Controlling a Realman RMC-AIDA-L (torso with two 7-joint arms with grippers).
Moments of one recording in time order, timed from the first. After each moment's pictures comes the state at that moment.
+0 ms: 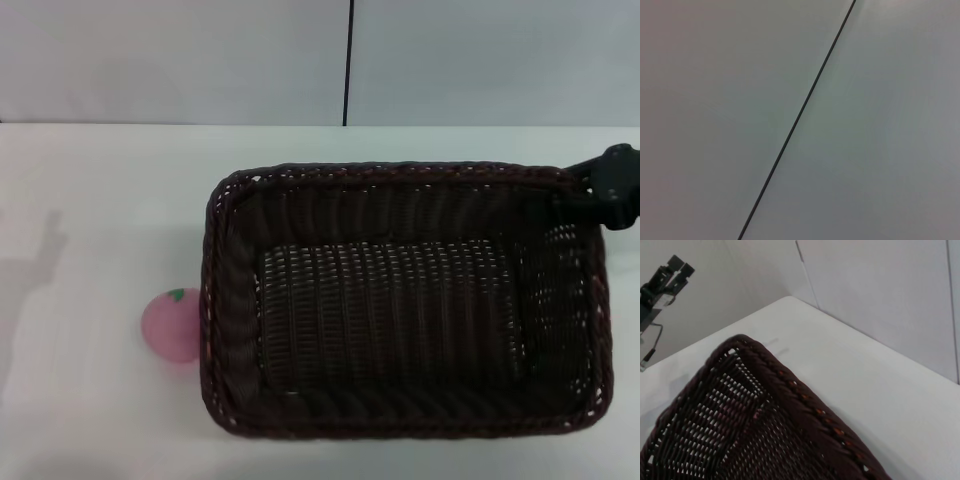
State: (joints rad) left arm -0.16 -2.07 -0.69 -0.13 2.13 1.78 -0.62; right arm 0.70 1.88 -0.66 -0.62 -2.23 -1.68 1.62
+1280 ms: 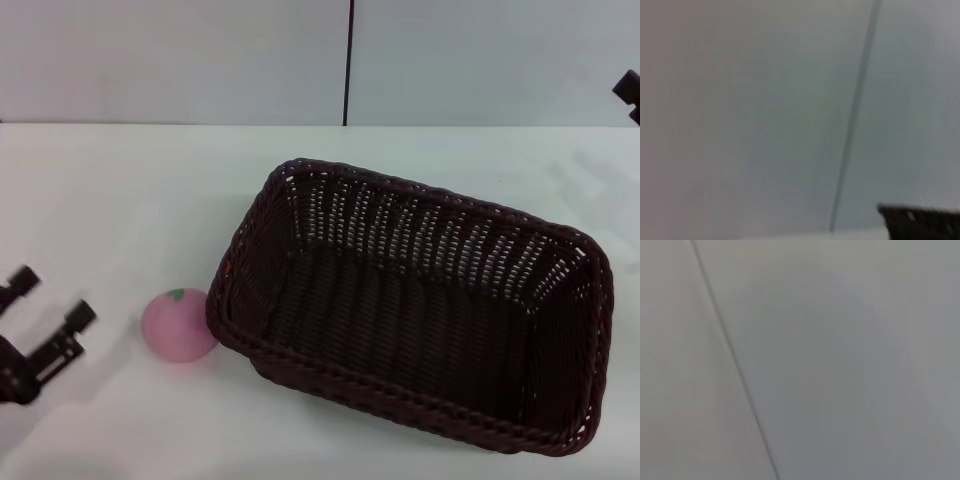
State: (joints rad) left arm -0.12 -2.06 -0.06 0.26 2.13 1.77 -0.68; right arm 0.37 2.06 -0.51 -0.39 -1.43 -1.49 1.13
